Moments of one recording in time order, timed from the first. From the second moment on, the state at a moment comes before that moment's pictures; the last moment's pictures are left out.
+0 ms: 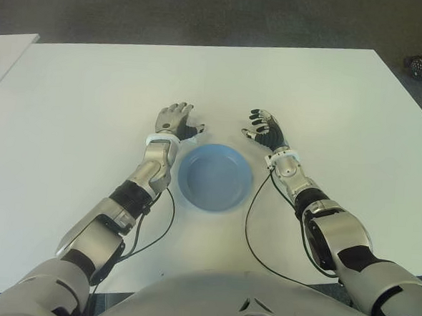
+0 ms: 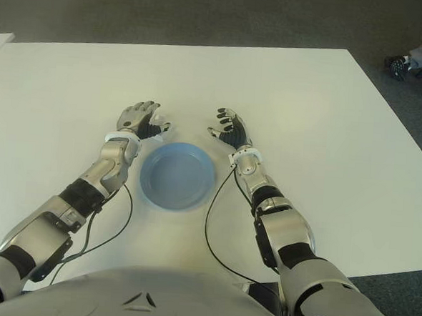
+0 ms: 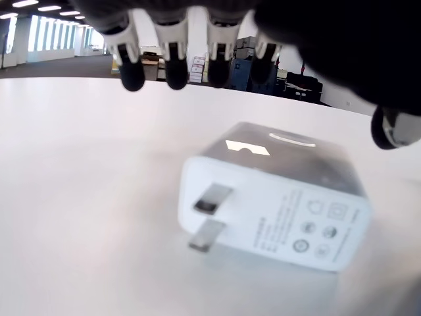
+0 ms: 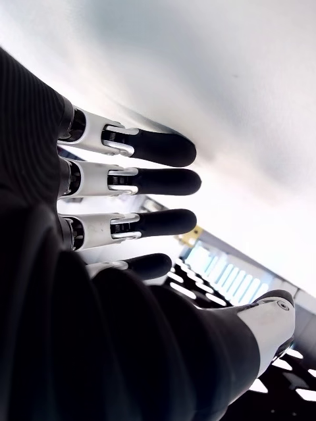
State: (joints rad) left arm -0.41 0.31 -0.53 0.39 0.85 0.42 0.05; right arm -0.61 -0.15 0.22 1.25 -0.32 -0.55 -0.24
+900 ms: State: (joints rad) left arm -0.41 0.29 -0.55 0.36 0.86 0.43 0.03; right arm -0.62 -0.15 0.26 1.25 -0.33 -0.54 -0.29
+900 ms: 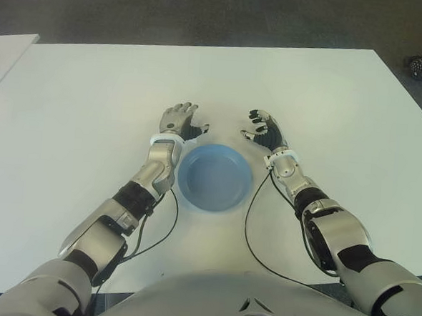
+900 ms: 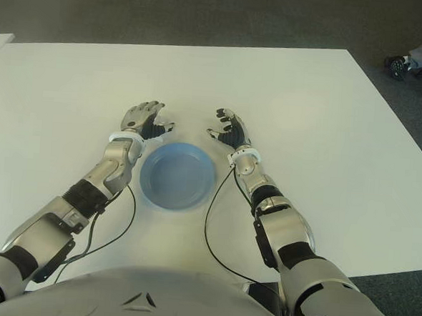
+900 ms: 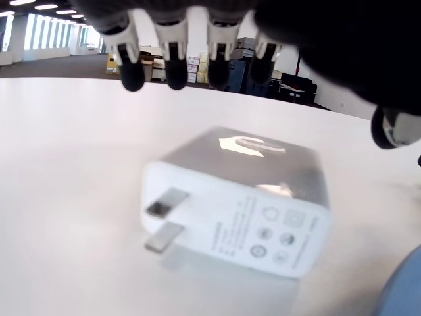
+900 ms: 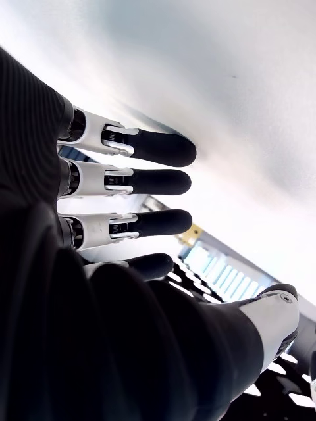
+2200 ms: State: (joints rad) left arm -0.41 0.24 -0.57 0.46 0.87 0.47 0.05; right arm -0.62 -0.16 0.30 1.25 -0.36 -0.53 -0.32
